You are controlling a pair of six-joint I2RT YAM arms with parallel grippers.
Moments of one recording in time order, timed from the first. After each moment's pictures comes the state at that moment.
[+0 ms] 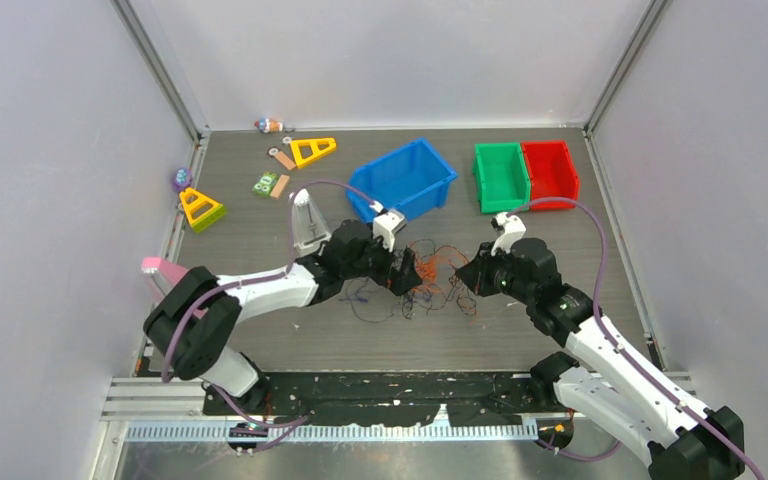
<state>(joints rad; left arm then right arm) -0.77 1.50 0.75 0.26 0.25 -0.24 0.49 0.76 0.53 -0.26 -0.14 0.43</state>
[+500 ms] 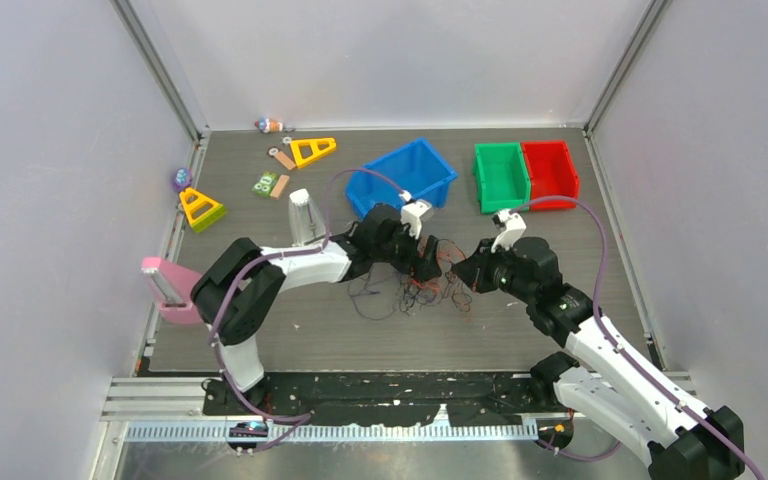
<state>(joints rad) -0.79 1.77 0.98 0.23 0.33 -0.28 0.49 0.76 0.52 -0.20 -0.17 0.46</state>
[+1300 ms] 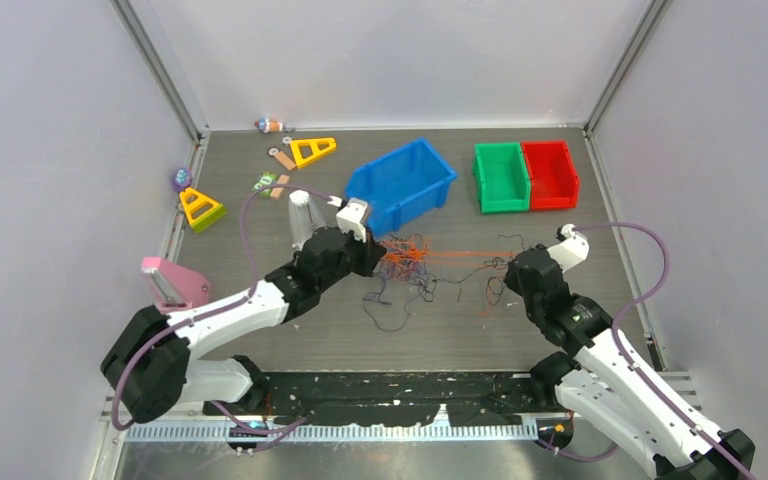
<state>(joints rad) -0.75 1.29 0.67 0.26 -0.06 -0.33 0.51 0.64 0.55 -0.54 0.59 0.88</state>
